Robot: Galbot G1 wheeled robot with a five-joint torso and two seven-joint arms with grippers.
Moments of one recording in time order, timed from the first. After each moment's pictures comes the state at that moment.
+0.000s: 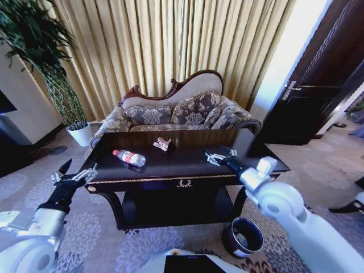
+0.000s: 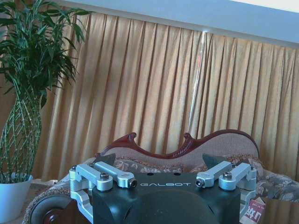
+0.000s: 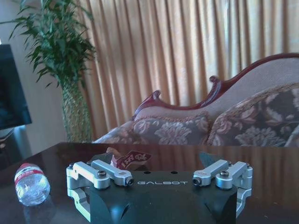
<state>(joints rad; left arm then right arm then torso) 1.77 -1.34 -1.13 -2.50 -0.72 0.27 0.11 -1.15 0.72 0.42 2.27 1.08 -0.42 0.21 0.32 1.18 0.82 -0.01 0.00</state>
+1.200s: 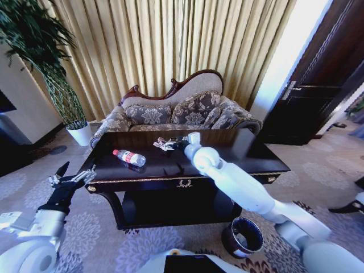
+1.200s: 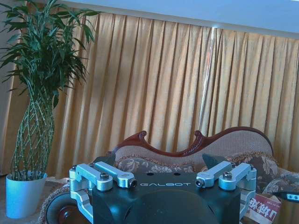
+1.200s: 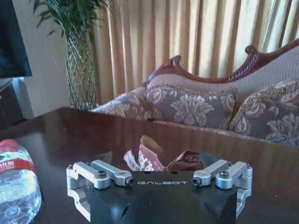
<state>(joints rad) 1.77 -1.35 -1.12 -2.50 -0.69 0.27 0.07 -0.40 1.10 -0.34 1.79 1.02 -0.56 0.49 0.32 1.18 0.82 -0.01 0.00</state>
